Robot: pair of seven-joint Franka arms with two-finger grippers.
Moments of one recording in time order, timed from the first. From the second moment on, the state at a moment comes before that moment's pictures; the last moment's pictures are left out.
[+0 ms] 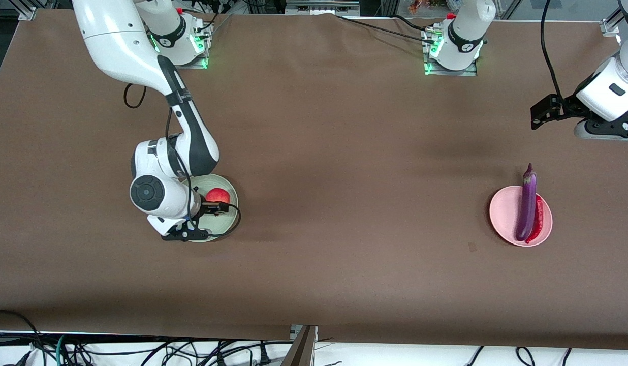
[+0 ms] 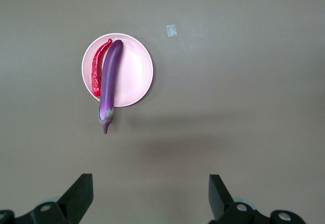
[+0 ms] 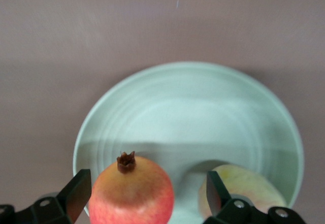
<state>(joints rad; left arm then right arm) -0.02 -0.04 -0.01 -1.70 0.06 1.60 0.02 0.40 0.70 -0.13 -1.49 0.12 2.11 0.18</state>
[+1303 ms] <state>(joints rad) -0.03 -0.03 -0.01 -1.69 0.06 1.60 0.02 0.20 0.01 -0.07 -1.50 0.08 1.41 0.21</state>
